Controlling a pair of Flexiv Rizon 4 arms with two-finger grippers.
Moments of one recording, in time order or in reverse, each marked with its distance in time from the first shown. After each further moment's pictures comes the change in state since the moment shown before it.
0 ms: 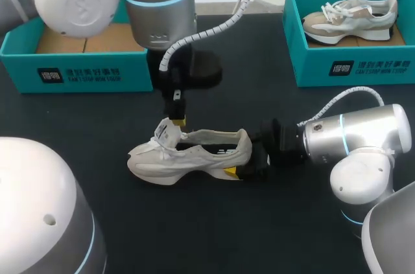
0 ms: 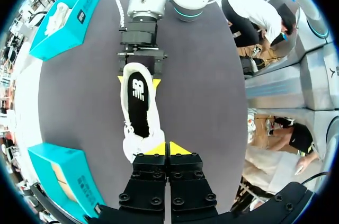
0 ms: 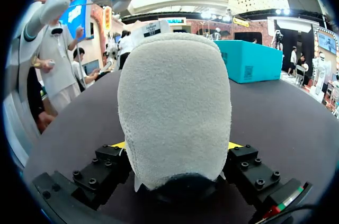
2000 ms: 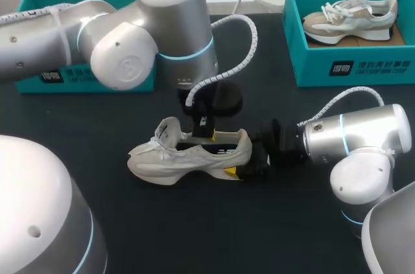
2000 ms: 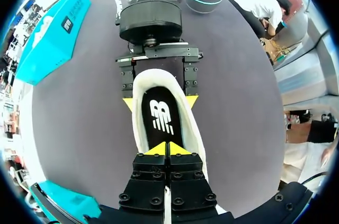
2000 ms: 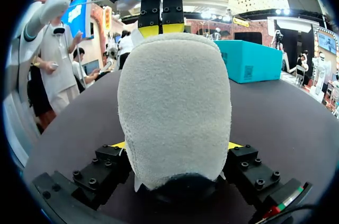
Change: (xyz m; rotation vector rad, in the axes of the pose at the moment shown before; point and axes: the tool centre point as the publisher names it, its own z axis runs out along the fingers) left arm -0.068 -0.049 0.123 0.101 -0.056 0.139; right arm 0.000 0.000 0.000 0.000 0.000 0.000
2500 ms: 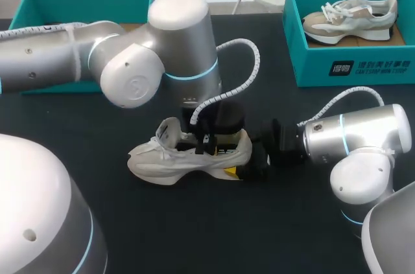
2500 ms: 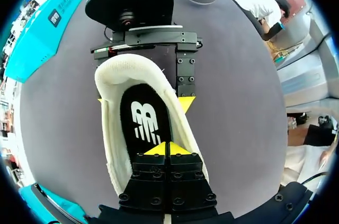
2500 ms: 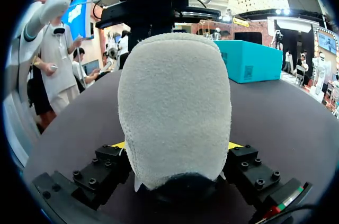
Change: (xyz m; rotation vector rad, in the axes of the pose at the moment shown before) left arm 0.017 0.004 0.043 -0.010 0.044 -0.019; right arm 0.000 0.000 0.000 0.000 0.000 0.000
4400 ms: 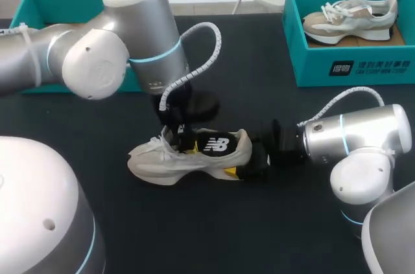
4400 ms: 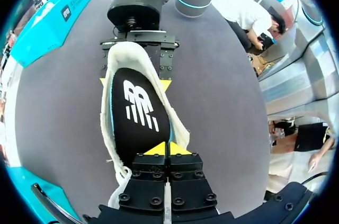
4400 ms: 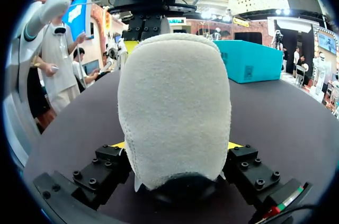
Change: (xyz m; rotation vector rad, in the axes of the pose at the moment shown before) left arm 0.023 0.032 -0.041 0.114 0.092 -0.062; right arm 0.000 0.000 0.000 0.000 0.000 0.000
